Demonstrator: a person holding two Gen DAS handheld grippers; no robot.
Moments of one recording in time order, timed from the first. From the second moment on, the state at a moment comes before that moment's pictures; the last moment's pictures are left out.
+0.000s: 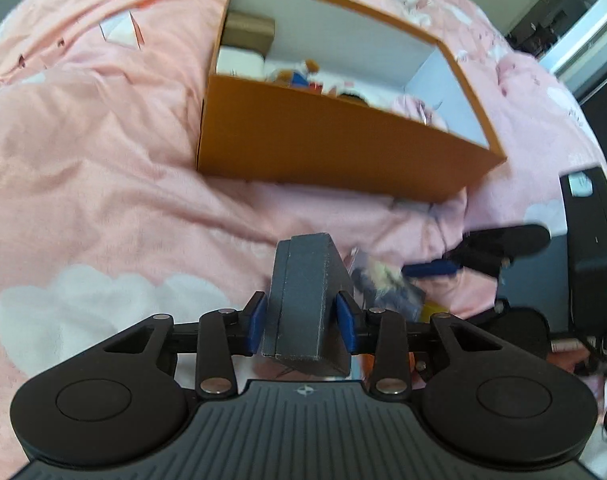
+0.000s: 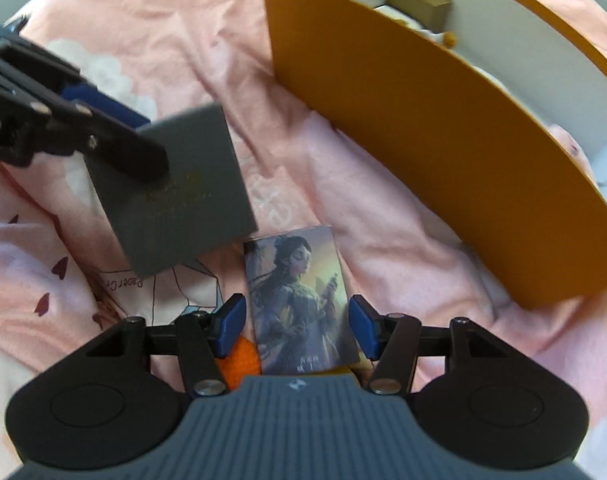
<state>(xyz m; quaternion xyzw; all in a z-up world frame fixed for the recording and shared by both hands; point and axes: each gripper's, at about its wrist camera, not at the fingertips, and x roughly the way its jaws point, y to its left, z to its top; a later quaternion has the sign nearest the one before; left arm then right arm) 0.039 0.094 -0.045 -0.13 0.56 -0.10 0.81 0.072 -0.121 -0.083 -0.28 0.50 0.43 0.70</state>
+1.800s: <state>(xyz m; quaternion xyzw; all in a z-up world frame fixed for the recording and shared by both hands) 0.248 0.103 -0.001 -0.28 0.44 -0.16 0.84 0.250 -0.162 0.055 -0.06 0.43 0.32 0.84</state>
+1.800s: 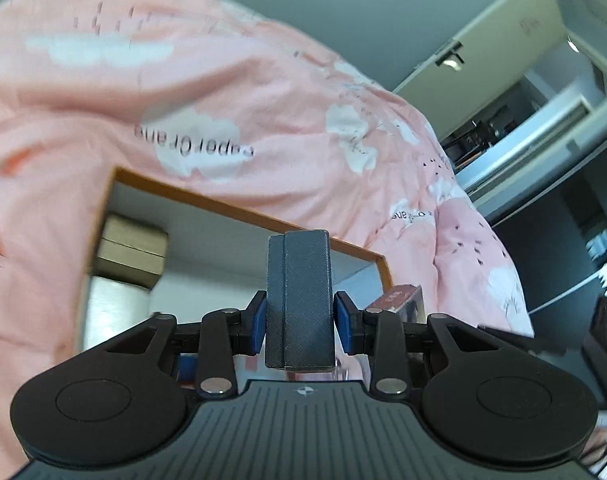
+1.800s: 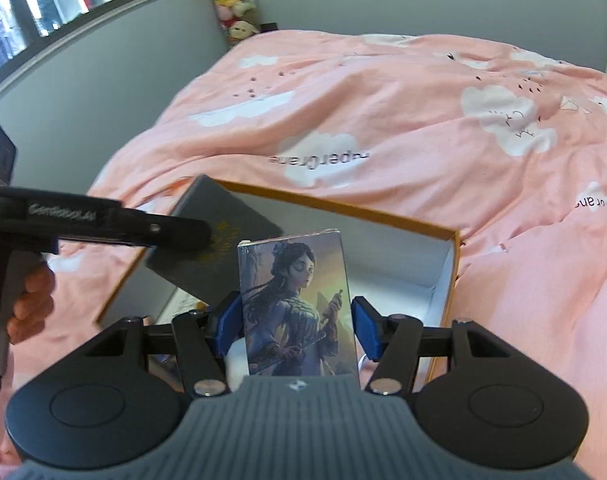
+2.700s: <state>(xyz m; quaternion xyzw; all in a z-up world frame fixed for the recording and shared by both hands) 0.293 0.082 -0.059 -0.14 0.48 -0.10 0.86 0.339 -0.142 -0.018 -0.02 0.50 0.26 0.83</state>
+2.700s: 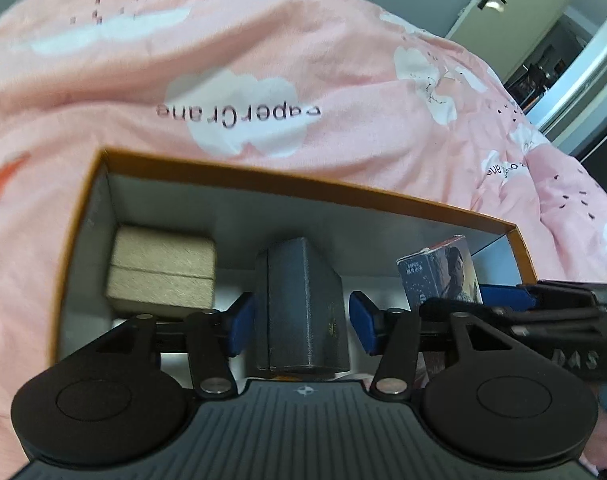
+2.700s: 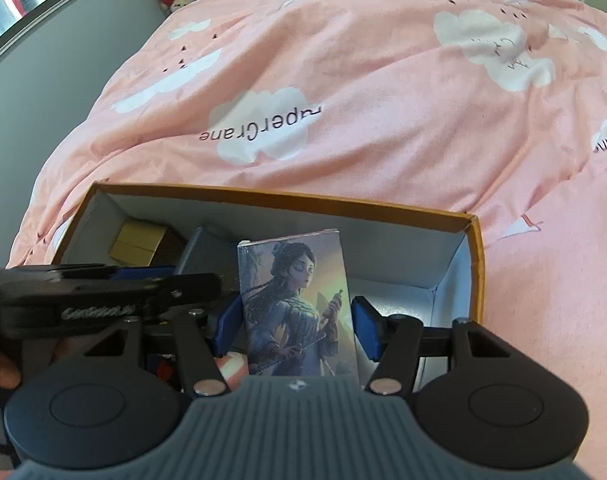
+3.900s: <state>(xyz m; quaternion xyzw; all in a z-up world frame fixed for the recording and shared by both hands) 0.281 0.055 -0.059 0.03 0.53 -0.12 0.84 0.353 -0.131 -0.055 0.05 0.54 0.18 0.82</state>
